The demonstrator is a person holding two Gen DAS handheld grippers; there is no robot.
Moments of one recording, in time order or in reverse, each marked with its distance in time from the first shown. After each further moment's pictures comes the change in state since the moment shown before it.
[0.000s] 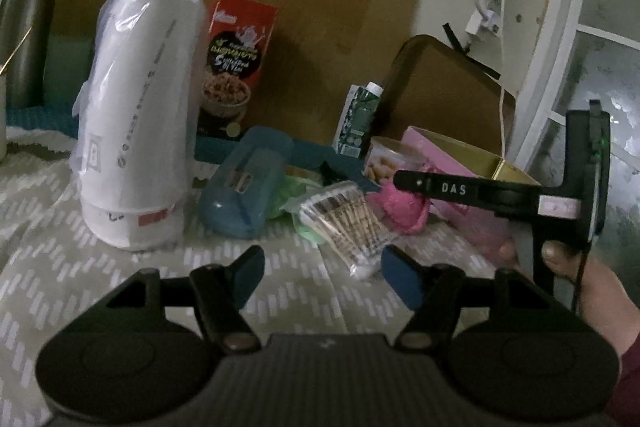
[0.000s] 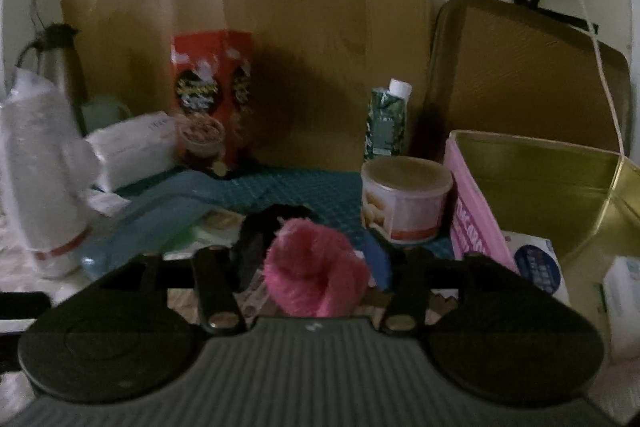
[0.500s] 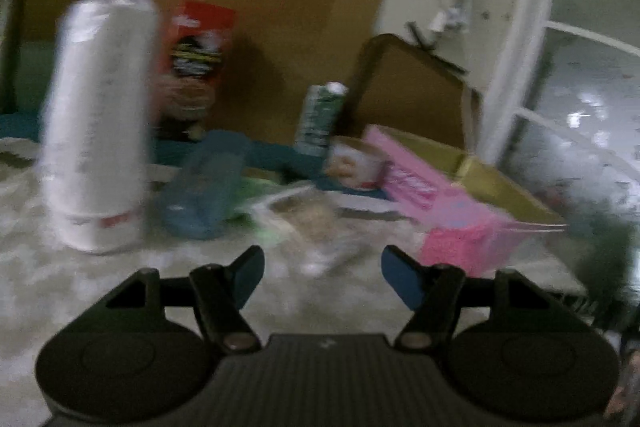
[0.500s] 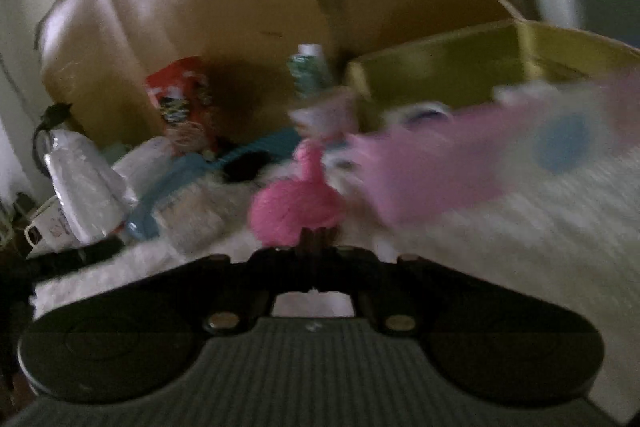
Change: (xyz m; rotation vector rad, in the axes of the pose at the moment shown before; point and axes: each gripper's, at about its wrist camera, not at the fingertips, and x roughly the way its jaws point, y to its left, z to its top) left arm -0.003 -0.020 0.000 0.015 0.005 -0.125; right arm -0.135 -0.071 -0.077 0.363 0.021 0.031
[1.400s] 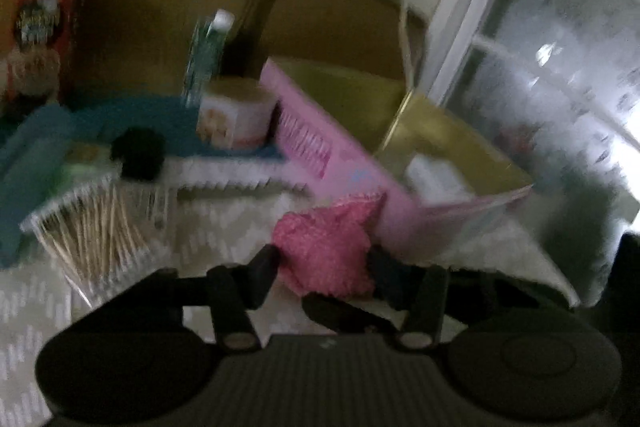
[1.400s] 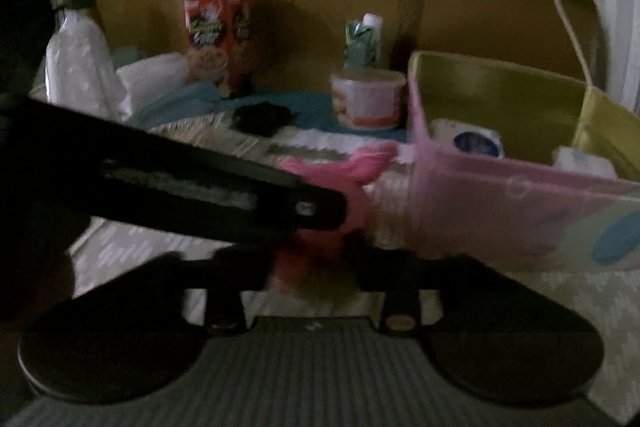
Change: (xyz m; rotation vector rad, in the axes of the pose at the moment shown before) left arm 0.096 -0.092 0.024 0.066 0.192 -0.110; right arm 0.045 0.040 0.004 -0.345 0.072 0.011
